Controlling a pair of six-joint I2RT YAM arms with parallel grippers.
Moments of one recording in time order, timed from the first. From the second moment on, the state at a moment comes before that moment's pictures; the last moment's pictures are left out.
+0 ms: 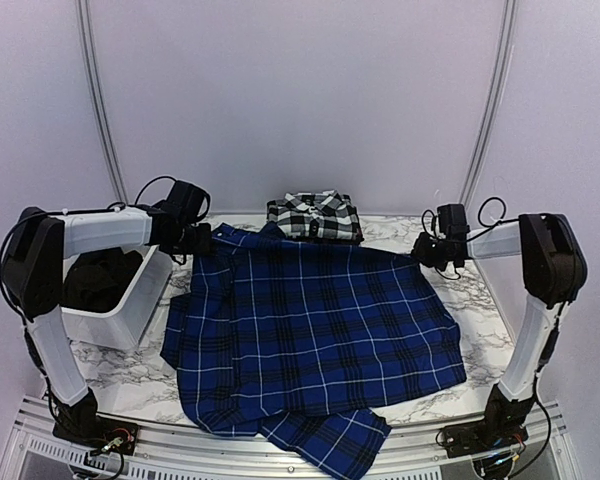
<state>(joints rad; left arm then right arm) -0.45 1.83 1.32 -0.34 -0.31 -0.37 0.09 1.92 1.16 0.00 -0.10 0.52</state>
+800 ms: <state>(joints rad) -0.46 1.77 1.33 -0.36 -0.30 -0.41 0.09 1.69 1.10 -0.13 -0.03 0.41</state>
